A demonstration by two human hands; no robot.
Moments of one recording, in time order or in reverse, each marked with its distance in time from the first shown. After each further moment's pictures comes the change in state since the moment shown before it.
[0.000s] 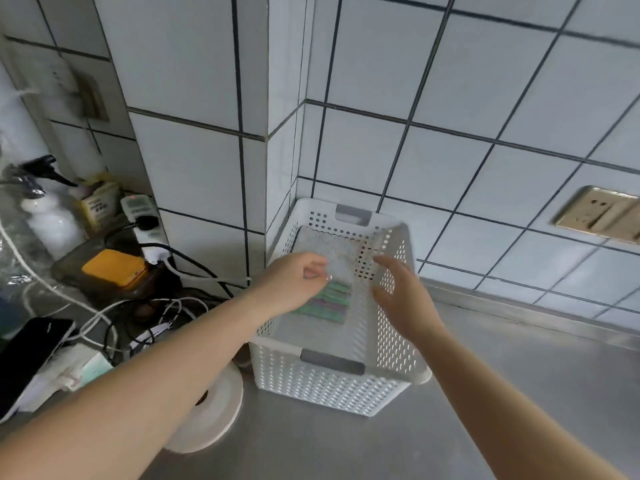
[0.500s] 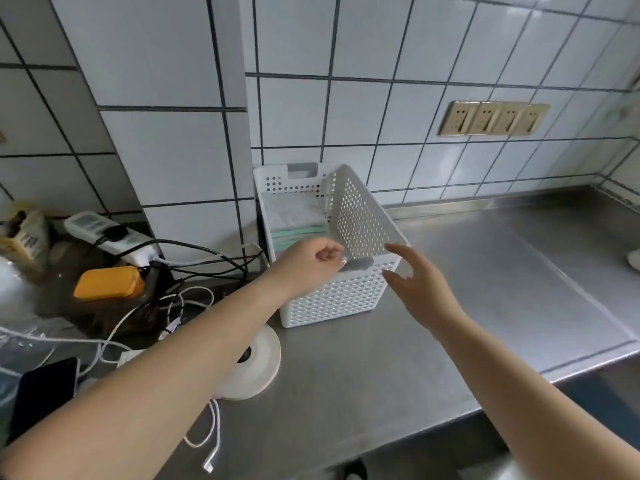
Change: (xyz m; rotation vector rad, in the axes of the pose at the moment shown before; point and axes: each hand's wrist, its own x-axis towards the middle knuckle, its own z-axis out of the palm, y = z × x) left_hand -0.100 -0.019 -0.036 -0.084 -0.369 0.302; right_hand -0.180 -0.098 0.048 0.084 0.367 0.404
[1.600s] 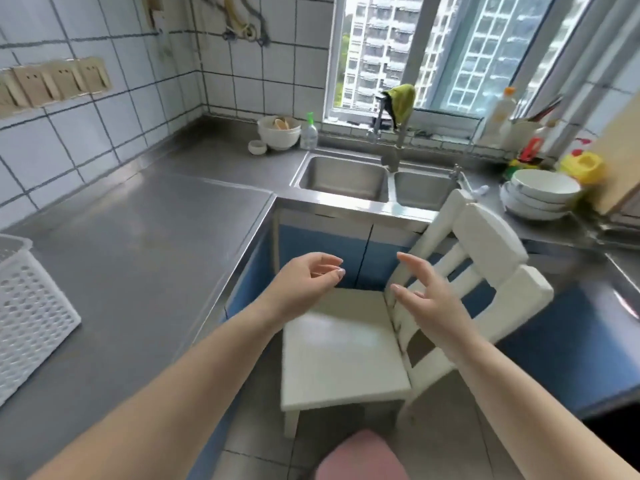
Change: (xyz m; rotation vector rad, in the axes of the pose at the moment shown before) left_hand -0.198 0.166 0.271 -0.157 -0.946 0.487; right_hand -0.433 0.054 -0.143 -0.069 0.818 0.669
